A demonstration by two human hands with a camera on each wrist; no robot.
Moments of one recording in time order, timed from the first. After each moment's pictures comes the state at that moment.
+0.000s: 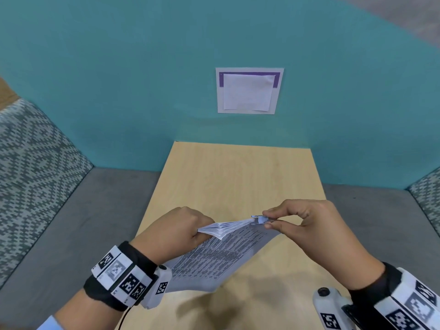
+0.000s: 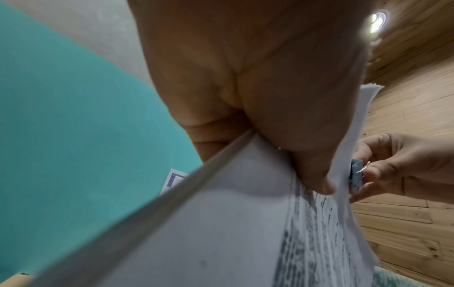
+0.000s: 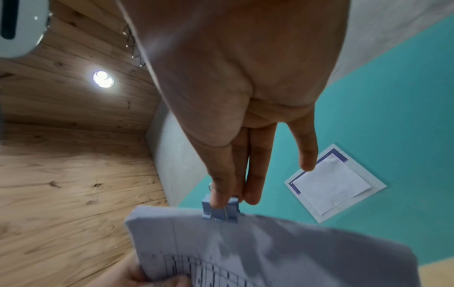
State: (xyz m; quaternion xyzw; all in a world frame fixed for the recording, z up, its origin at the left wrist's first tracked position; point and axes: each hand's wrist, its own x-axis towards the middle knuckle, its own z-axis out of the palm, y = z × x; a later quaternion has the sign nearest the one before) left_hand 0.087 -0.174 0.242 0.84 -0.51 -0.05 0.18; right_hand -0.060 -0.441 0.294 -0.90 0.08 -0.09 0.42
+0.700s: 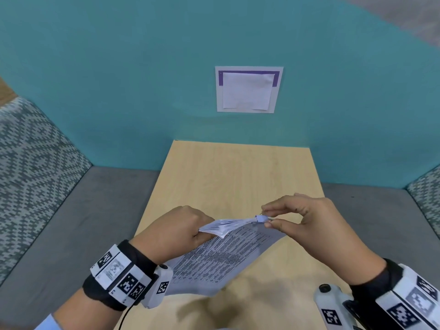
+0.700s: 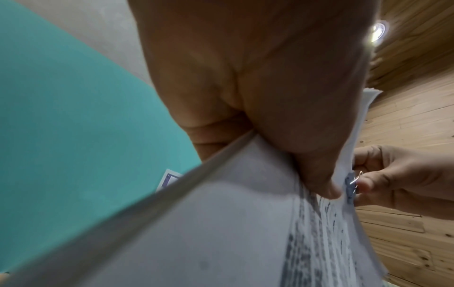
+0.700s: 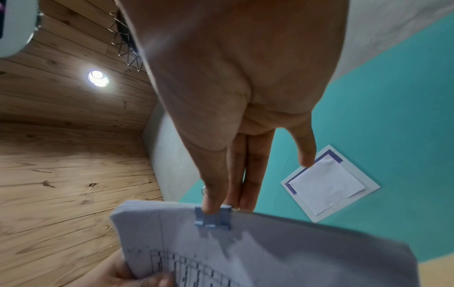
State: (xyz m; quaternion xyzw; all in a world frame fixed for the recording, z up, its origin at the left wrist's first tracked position) left_hand 0.084 -0.174 0.244 0.86 -0.49 -0.08 0.13; right_hand -0.057 -0.442 0.299 -0.92 0.05 -0.08 0.38
